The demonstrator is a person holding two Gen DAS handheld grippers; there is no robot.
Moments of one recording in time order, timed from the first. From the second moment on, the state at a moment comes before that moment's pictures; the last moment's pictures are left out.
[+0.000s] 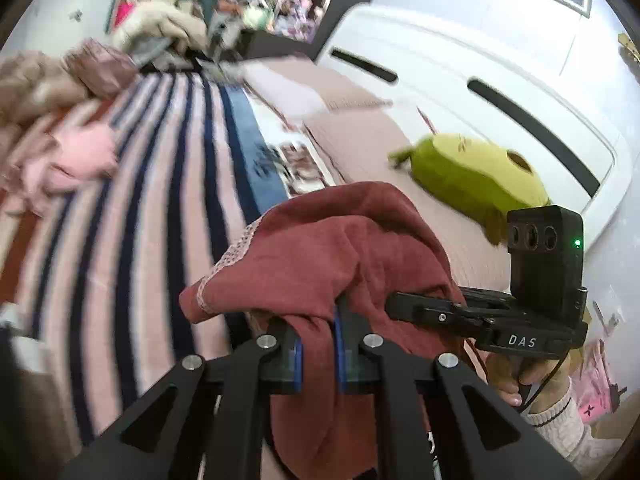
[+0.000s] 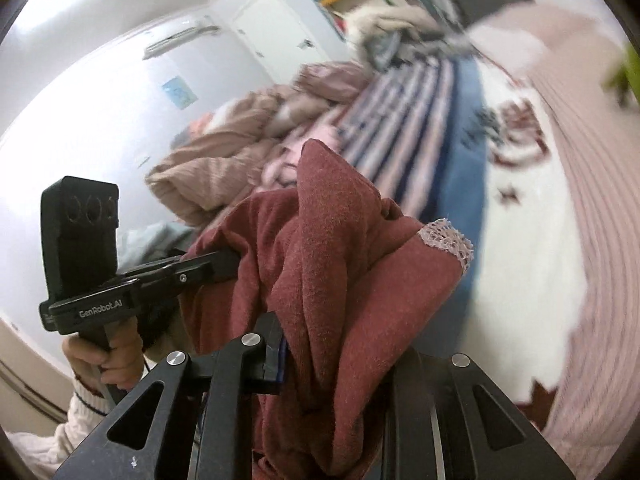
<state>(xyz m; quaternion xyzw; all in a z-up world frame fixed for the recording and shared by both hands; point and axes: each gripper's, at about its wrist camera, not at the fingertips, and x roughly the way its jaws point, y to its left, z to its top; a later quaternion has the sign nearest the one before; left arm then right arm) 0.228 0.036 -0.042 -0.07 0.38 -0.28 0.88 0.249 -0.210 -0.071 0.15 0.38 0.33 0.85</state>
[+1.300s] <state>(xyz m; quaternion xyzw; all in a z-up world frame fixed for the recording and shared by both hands) 0.158 0.415 0.075 -0.03 0.40 -0.03 0.92 0.261 0.225 0.029 0.03 0.39 0.53 0.75</state>
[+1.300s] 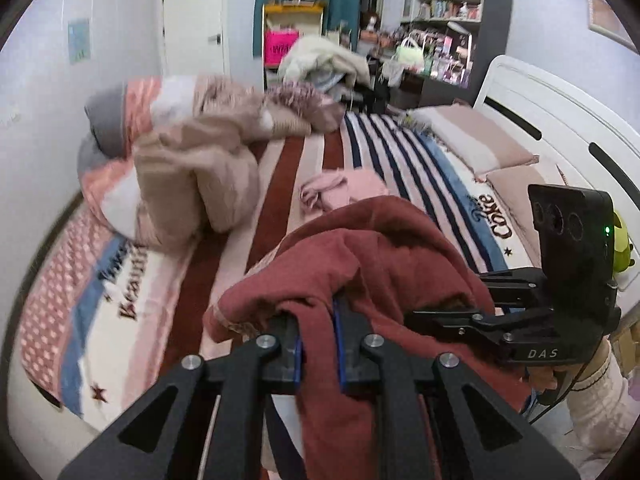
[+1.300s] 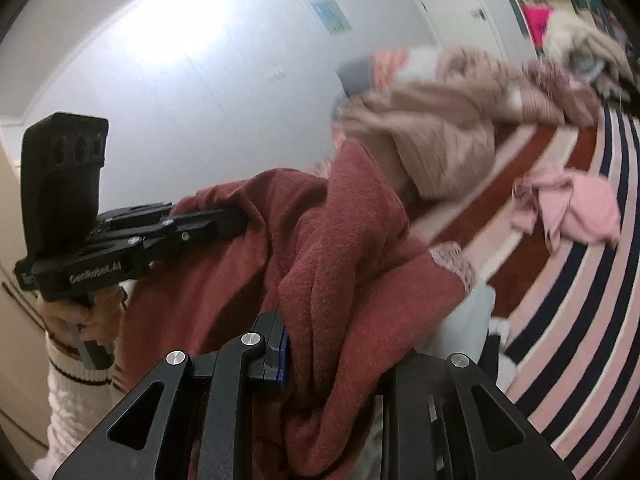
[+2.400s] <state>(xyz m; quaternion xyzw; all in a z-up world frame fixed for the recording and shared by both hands) 0.081 0.432 0.055 -0.05 0.35 -0.06 0.93 0.260 0.190 0.042 -0.01 0.39 0.52 0.76</state>
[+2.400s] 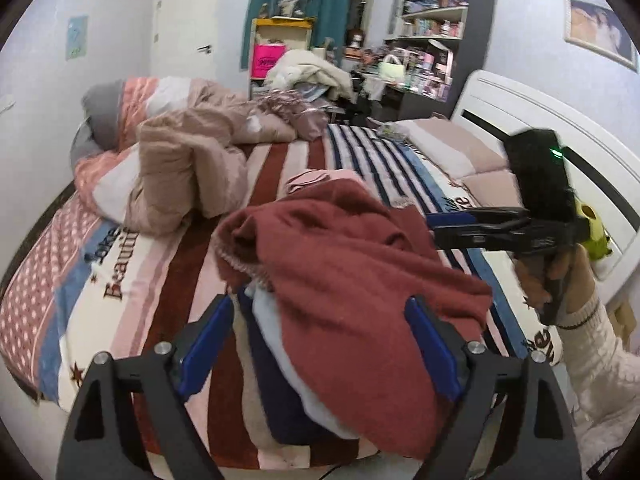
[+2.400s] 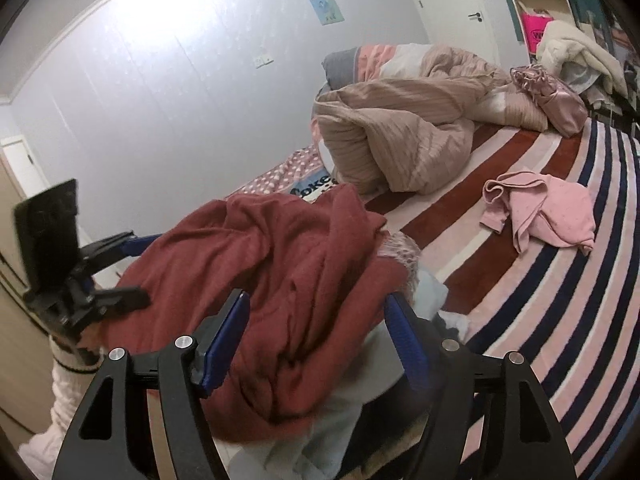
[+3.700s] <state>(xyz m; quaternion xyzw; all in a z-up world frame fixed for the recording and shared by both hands) -0.032 0.192 0.031 -0.05 0.08 0.10 0.99 0.060 -0.074 0.042 -0.03 0.23 0.35 0.91</state>
